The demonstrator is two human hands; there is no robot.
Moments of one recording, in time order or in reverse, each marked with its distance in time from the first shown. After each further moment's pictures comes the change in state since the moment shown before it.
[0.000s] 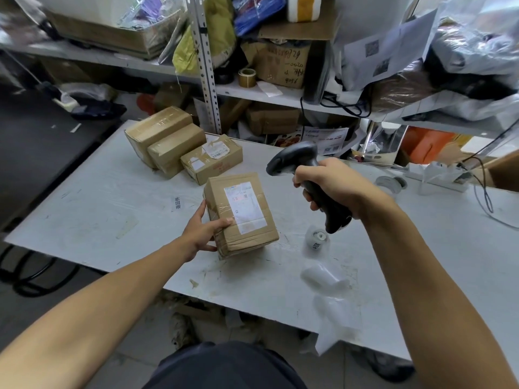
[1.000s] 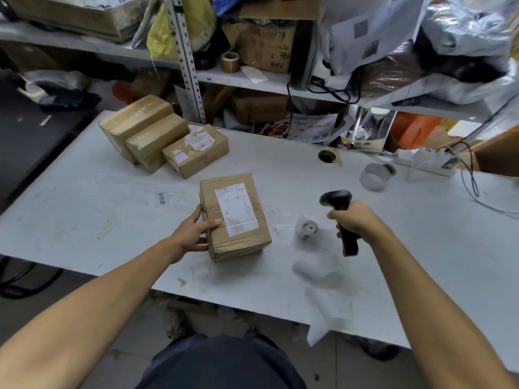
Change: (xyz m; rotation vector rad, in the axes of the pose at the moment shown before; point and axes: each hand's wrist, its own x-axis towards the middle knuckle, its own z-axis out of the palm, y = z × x) left_hand 0.019 -0.011 0.003 0.056 -0.154 -0.089; right_hand 0.042 0.153 -0.040 -0.185 0.290 0.441
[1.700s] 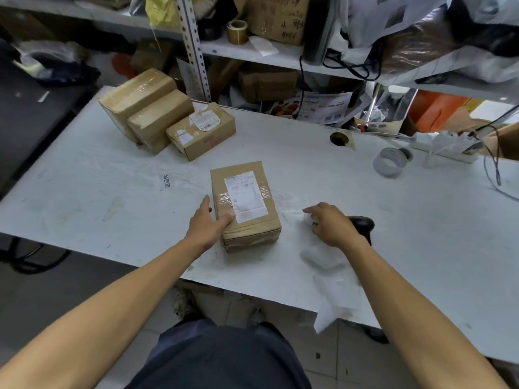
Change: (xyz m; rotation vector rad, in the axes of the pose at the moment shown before) left_hand -0.001 -0.025 0.026 0.348 0.234 0.119; right_hand 0.045 0.039 0.085 -0.632 -0.089 -0.514
